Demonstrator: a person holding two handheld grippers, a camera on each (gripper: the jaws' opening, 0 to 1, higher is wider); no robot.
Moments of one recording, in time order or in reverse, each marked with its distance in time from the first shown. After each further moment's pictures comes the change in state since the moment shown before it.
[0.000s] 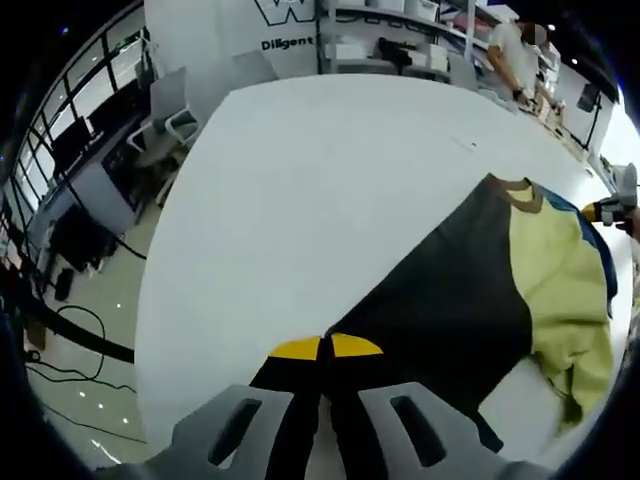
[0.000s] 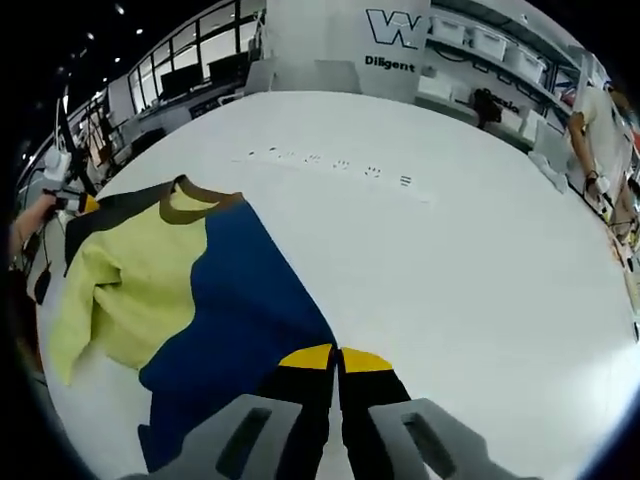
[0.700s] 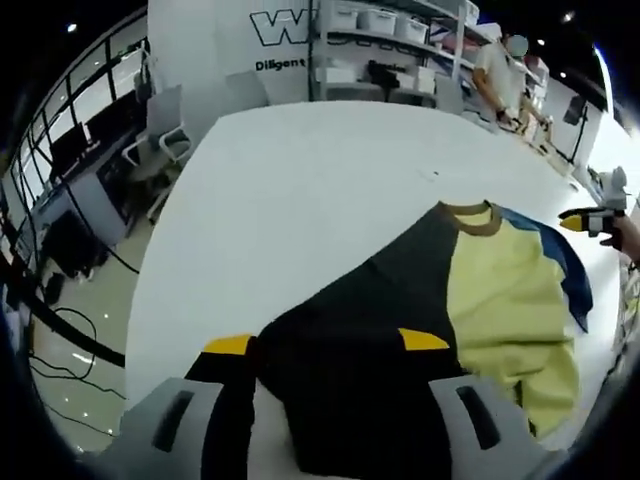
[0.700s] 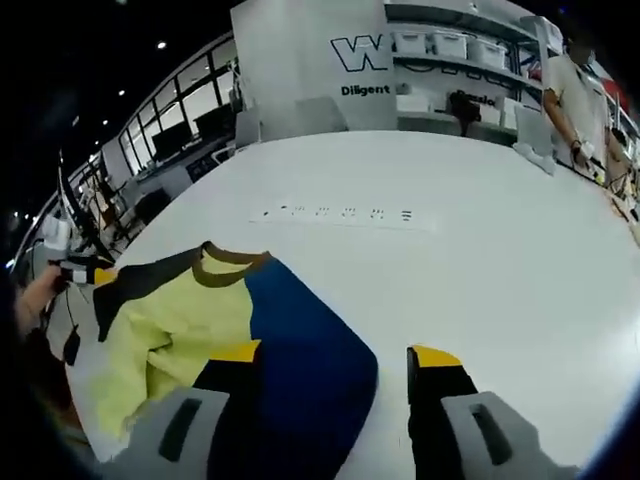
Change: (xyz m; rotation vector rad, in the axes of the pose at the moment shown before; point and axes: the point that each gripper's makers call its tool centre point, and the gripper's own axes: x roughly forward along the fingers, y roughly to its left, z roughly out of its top) left arm -0.045 -0.054 0.017 -0.014 -0.105 -0.061; right arm -0.036 0.035 0.029 0.177 -0.150 0.072
